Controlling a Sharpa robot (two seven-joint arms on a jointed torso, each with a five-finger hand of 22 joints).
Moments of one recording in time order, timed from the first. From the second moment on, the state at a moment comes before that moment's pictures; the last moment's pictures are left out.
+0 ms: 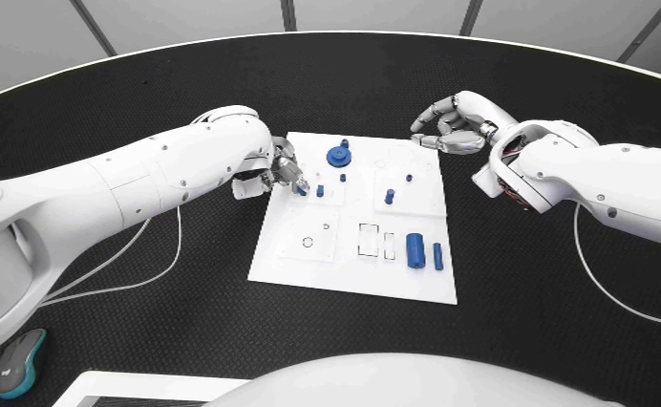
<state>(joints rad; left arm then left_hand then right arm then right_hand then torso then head) 1.28 -0.44 -0.12 1.02 -1.00 0.29 -0.54 1.14 -0.12 0.72 0.10 0.19 0.79 0.06 0.99 0.35 1.29 -0.02 1.24 0.87 1.47 -0.07 1.54 1.31 0.12 1.31 0.04 1.33 1.05 1.28 -0.93 -0.13 1.50 -0.91 -0.44 0.07 1.19 -0.21 0.51 0.09 0.49 0.86 0.15 0.35 0.37 1.45 0.07 1.41 1.31 1.46 -0.01 1.50 1.31 0.03 1.46 0.09 1.42 1.31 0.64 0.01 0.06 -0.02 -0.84</state>
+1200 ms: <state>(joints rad) 1.28 -0.43 -0.12 1.02 -1.02 0.29 -0.55 1.13 -0.12 0.74 0.08 0.19 0.79 0.06 0.99 0.36 1.30 -0.02 1.25 0.88 1.47 -0.07 1.54 1.31 0.12 1.32 0.04 1.34 1.06 1.28 -0.92 -0.13 1.50 -0.91 -0.43 0.07 1.19 -0.21 0.51 0.09 0.49 0.86 0.15 0.35 0.37 1.45 0.07 1.41 1.31 1.46 -0.01 1.50 1.31 0.03 1.46 0.09 1.43 1.31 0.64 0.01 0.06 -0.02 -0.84</state>
